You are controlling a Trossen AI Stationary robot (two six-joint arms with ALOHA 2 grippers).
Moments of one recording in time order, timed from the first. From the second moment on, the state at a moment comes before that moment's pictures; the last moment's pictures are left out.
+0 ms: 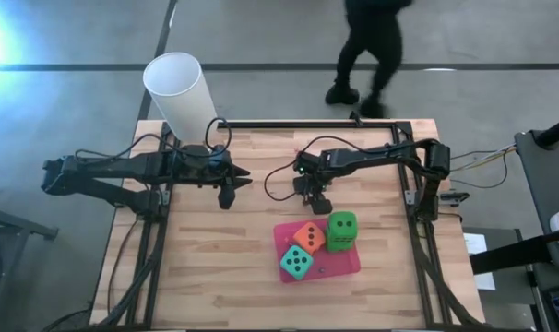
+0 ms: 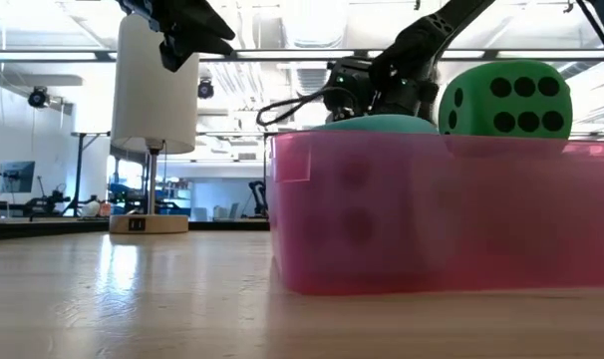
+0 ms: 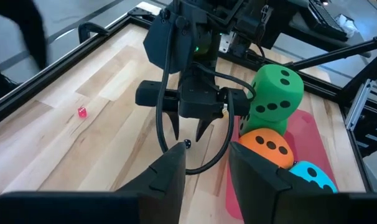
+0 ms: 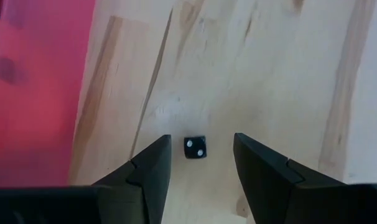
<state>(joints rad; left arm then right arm) 0.06 1.04 0.89 -0.34 -0.09 -0.31 -0.24 1.86 1.17 -0.52 -0.30 -0.42</state>
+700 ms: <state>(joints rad) 0.06 1.04 0.89 -0.34 -0.09 -0.31 -0.24 1.86 1.07 -0.36 -0.35 -0.39</state>
